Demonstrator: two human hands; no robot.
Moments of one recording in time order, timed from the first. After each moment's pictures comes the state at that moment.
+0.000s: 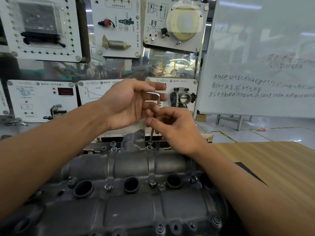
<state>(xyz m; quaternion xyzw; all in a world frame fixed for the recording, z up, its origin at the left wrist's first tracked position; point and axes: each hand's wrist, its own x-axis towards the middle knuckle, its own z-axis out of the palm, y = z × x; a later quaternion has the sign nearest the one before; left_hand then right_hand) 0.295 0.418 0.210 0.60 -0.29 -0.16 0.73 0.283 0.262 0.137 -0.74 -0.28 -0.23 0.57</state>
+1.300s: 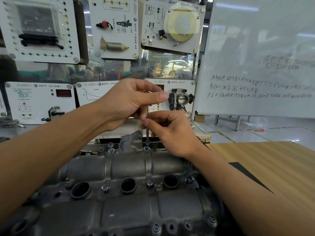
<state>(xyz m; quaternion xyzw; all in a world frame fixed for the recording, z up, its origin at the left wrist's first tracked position) 0.284 0.414 0.209 0.72 -0.31 0.01 0.63 0.279 0.261 0.135 -0.74 -0.30 -0.22 0.56</state>
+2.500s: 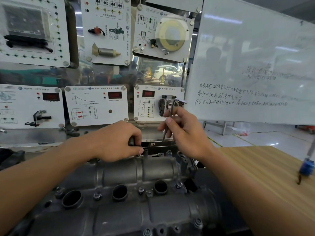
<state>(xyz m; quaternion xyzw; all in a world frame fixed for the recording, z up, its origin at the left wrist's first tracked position) 0.296 0.434 0.167 0.91 -0.38 0.12 0.12 0.263 0.215 0.152 -0.80 -0.23 -0.27 0.49</state>
